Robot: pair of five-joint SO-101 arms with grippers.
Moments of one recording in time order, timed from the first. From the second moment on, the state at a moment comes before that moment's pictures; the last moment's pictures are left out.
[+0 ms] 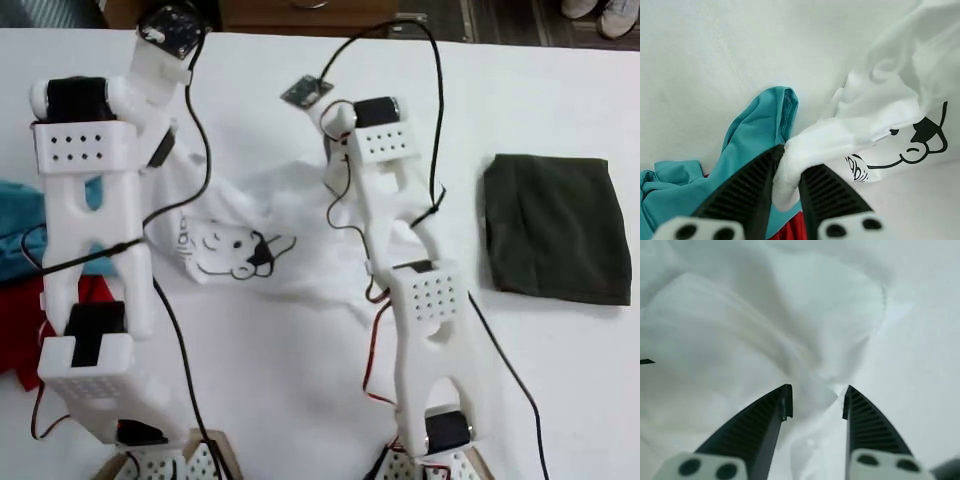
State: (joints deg) left arm -11.3 11.7 -33.9 97.4 -29.2; right arm -17.5 52.5 -58.4 95.7 34.8
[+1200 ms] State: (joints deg) left arm -11.3 11.7 -33.9 97.5 -29.2; right arm -17.4 53.9 -58.4 95.7 34.8
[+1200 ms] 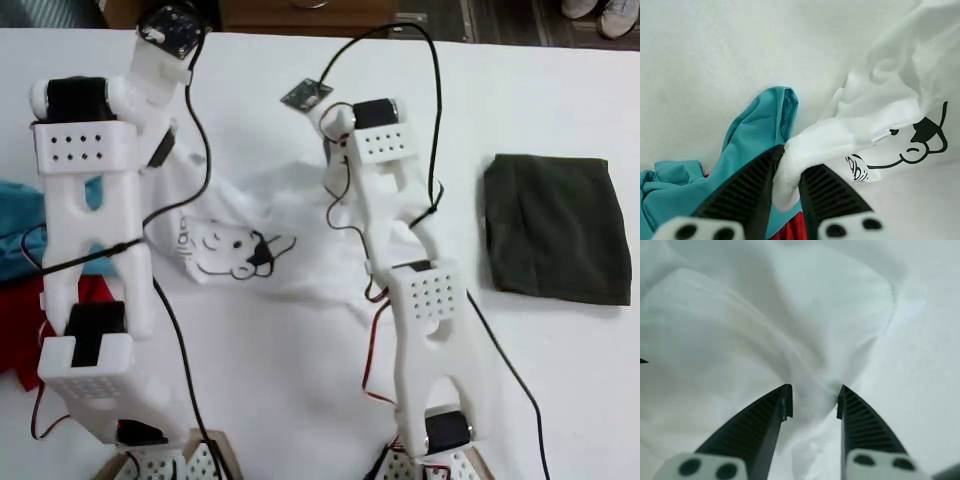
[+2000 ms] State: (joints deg) left arm -11.3 11.7 -33.9 97.5 -29.2; right arm -17.4 52.2 -60.1 95.7 34.8
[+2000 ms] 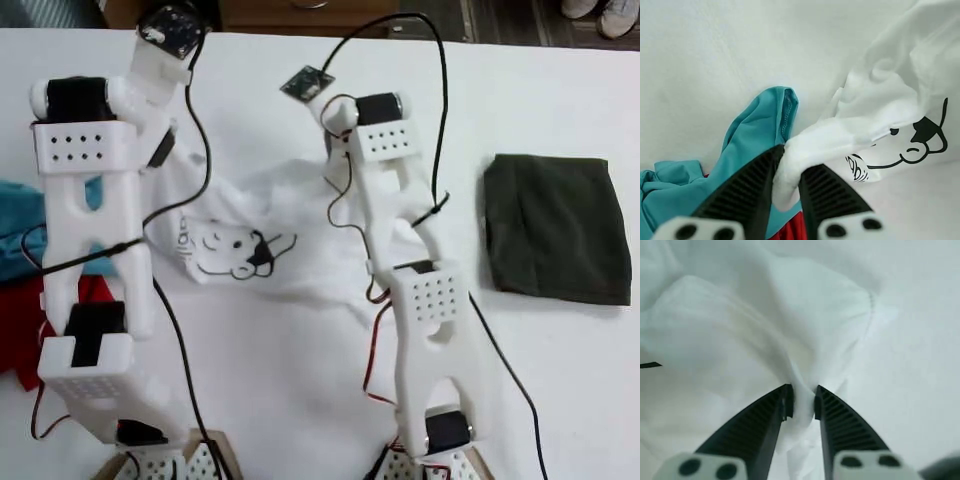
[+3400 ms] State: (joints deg) left arm 0.8 -18.2 -54.6 101.4 -28.9; right arm -1.0 -7.3 -77.0 97.4 40.7
